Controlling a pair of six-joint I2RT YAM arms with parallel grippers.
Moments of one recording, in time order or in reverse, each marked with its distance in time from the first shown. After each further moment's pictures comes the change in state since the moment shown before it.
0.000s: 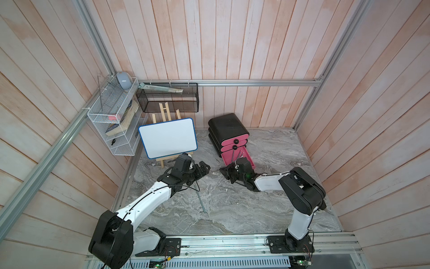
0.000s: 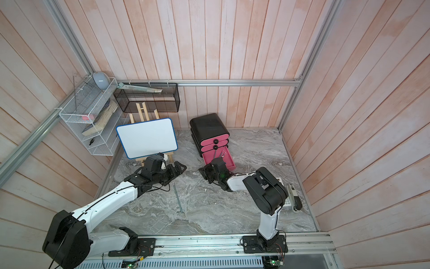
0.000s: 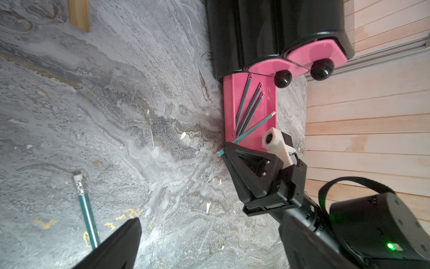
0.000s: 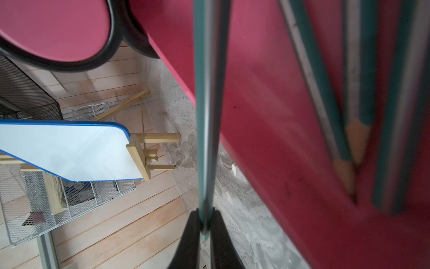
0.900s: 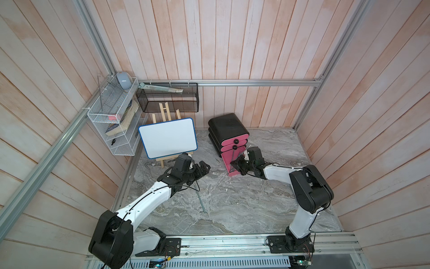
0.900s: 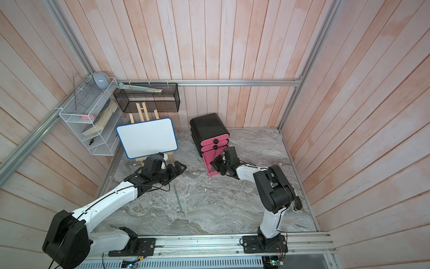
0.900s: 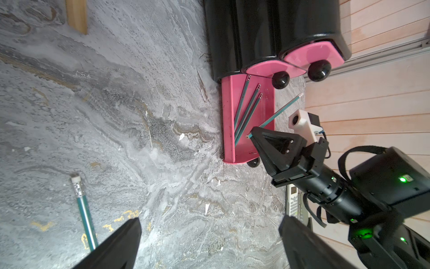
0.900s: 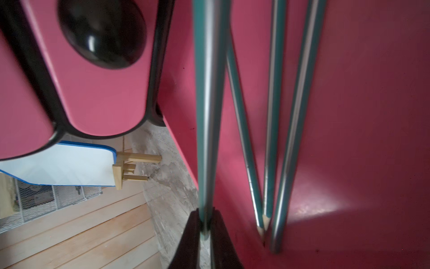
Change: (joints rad) left arm 0.000 0.000 0.000 0.008 0.000 0.000; right arm -0.208 -0.002 0.146 -0.344 -0.122 -0.411
